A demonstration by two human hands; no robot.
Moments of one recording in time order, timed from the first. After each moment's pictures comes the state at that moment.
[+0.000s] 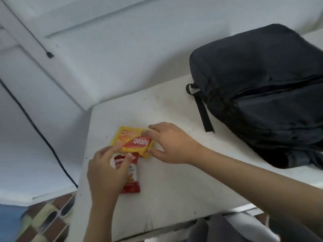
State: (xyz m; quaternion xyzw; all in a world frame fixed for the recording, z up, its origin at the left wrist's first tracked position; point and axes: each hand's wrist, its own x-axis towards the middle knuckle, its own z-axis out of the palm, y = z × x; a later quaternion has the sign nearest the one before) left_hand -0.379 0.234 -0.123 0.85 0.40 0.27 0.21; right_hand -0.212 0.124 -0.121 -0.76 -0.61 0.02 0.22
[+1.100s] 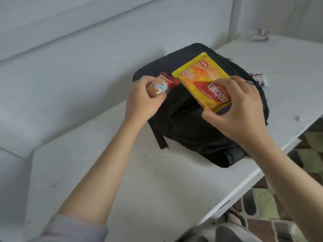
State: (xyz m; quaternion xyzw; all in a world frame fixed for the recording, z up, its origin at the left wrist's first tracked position) left_hand -0.108 0.159 -0.053 0.91 0.07 0.23 0.35; right_hand -0.125 -0.068 -0.069 -0.89 -0.16 -0.23 0.35
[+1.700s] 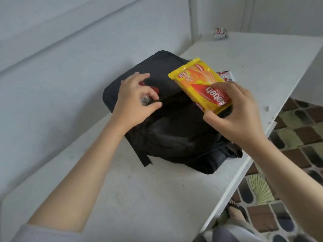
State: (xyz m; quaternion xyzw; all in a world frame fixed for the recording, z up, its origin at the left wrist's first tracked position) left_hand -0.069 0.130 -0.036 0.94 -0.16 0.19 0.21; right_hand -0.117 -0.112 -0.086 -0.87 -0.08 -0.24 0.43
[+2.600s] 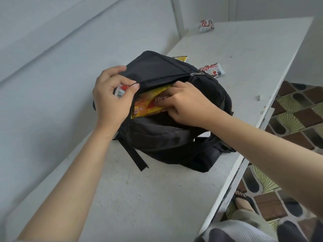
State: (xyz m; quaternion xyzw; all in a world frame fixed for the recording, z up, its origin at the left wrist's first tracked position) left_hand -0.065 0.118 -0.024 0.88 -0.14 0.33 0.31; right_hand -0.059 -0.071 -0.083 -0.90 -0.33 -0.22 0.19
